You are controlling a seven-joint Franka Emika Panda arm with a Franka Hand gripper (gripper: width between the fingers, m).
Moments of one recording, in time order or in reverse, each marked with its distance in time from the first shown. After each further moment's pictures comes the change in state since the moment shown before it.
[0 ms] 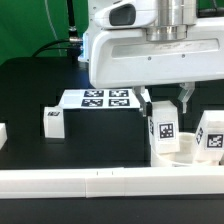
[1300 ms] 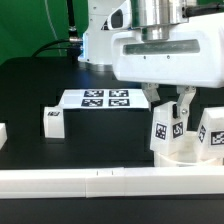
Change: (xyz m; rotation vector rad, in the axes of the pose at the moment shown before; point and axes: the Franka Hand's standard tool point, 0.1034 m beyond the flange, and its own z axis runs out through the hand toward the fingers) arm 0.004 -0.007 0.001 0.069 0.035 1.105
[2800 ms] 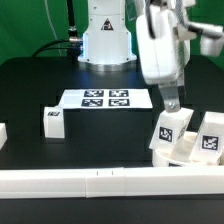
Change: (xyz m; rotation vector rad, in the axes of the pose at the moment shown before) arm -0.002 -0.016 -0.022 0.031 -0.109 0.778
